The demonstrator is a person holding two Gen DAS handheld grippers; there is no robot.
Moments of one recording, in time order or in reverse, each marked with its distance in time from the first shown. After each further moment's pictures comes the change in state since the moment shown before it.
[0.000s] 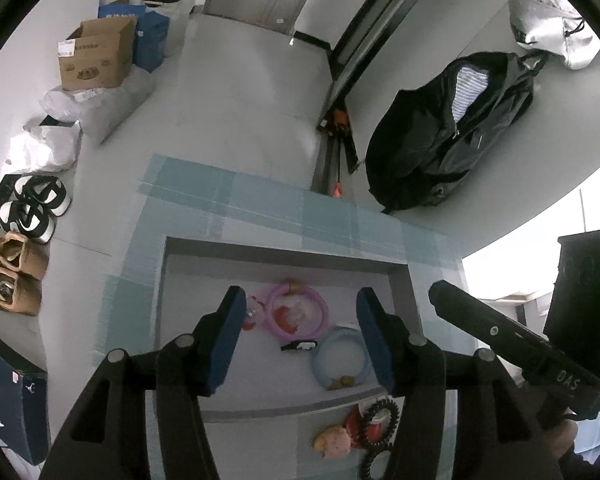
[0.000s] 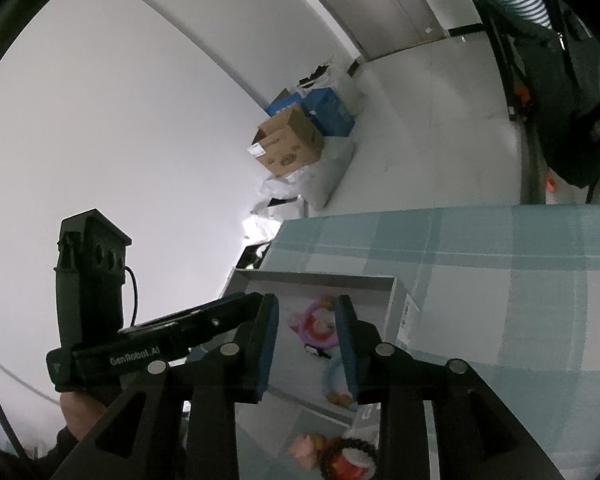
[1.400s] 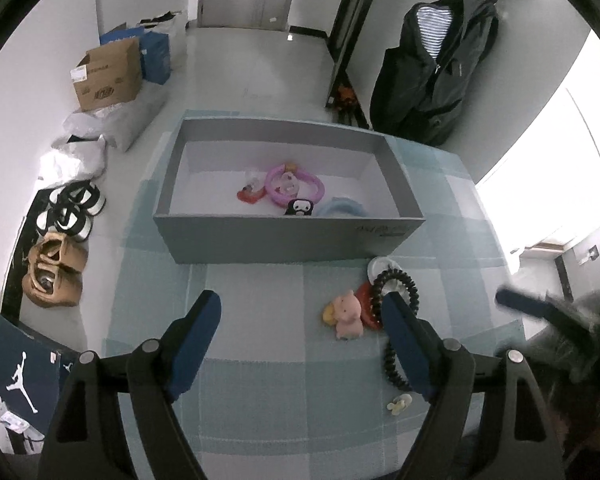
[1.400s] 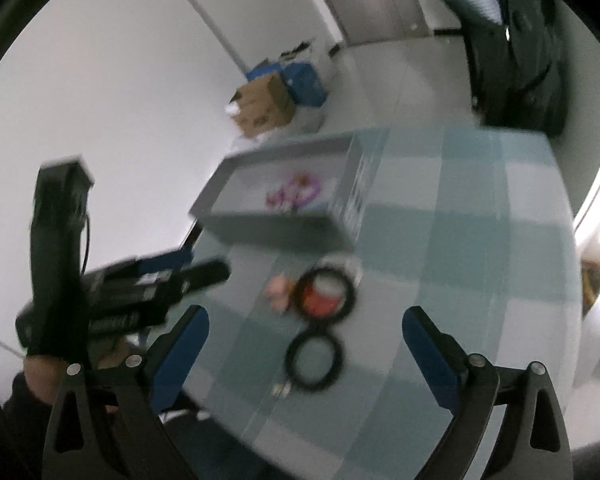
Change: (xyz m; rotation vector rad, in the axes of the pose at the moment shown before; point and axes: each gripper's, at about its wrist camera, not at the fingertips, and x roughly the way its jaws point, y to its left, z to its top) left arm -0.024 -0.021 -0.085 0.146 0.027 0.150; right arm -0.062 0.019 -0.109 -0.084 0.099 -0.168
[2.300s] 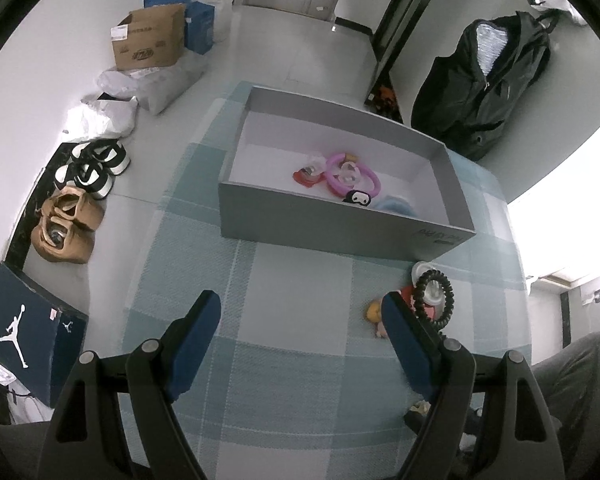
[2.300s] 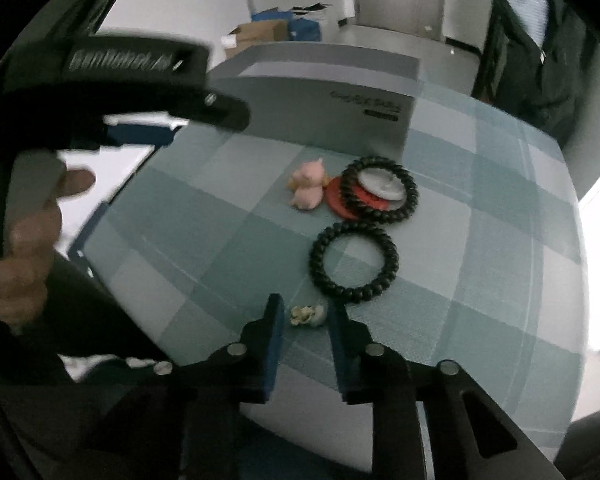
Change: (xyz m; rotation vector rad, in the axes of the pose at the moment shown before) left arm 0.007 0.025 -0.003 -0.142 0.040 0.051; right arm 0.054 0.064 -0.062 -0.238 0.110 -0.281
